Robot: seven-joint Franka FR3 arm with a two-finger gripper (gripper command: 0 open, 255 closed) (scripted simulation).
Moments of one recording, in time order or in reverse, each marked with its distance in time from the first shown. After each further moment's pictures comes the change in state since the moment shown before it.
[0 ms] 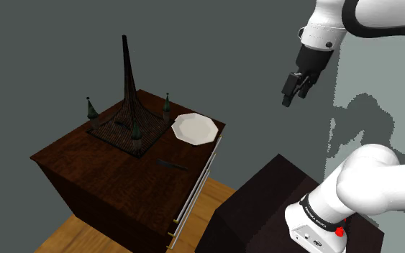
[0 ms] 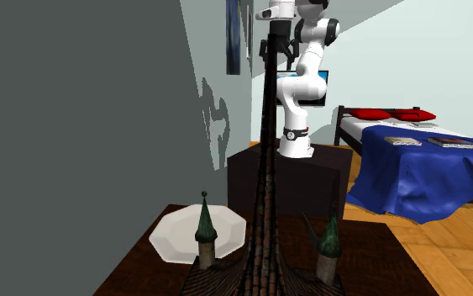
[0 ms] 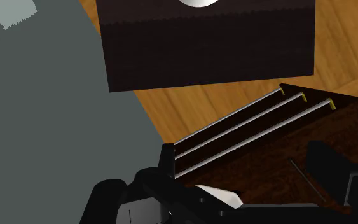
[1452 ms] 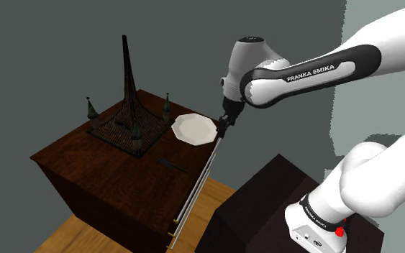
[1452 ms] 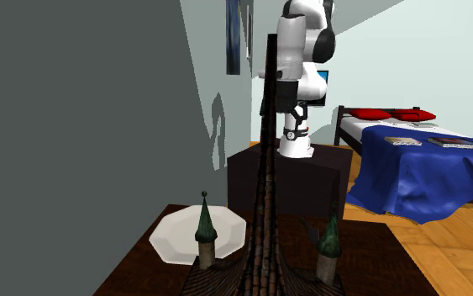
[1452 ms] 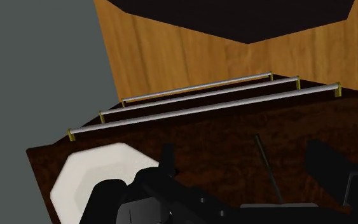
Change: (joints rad) arm 0.116 0.556 0.086 -0.110 0.016 0.717 -0.120
